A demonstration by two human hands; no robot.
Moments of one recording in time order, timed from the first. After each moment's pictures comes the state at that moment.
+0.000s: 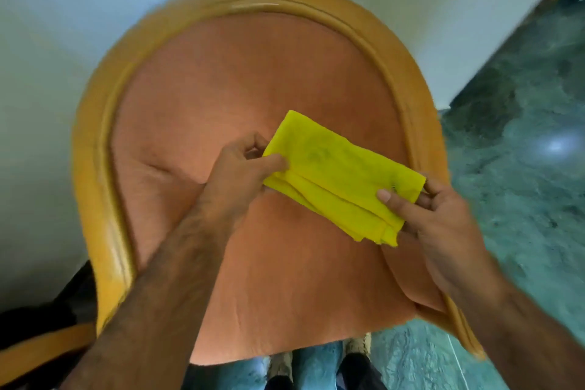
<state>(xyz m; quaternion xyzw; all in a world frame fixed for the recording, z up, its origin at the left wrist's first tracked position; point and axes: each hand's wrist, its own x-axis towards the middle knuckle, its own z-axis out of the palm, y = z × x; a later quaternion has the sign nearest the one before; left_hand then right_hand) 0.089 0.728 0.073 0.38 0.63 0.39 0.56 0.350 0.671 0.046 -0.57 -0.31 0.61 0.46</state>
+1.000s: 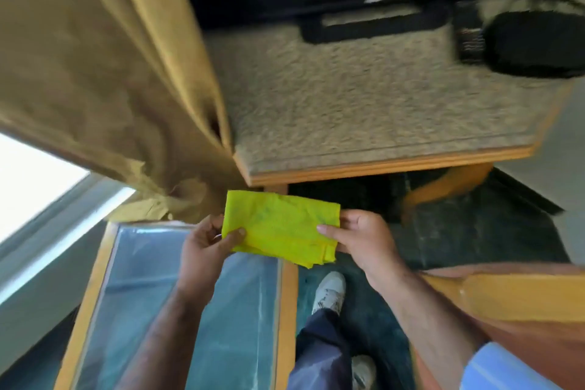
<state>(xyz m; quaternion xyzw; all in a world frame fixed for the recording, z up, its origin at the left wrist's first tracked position) -0.035 0.019 -0.046 -0.35 0.68 0.65 -0.02 -0.125 0.269 -0.058 -0.14 -0.67 0.66 -0.31</state>
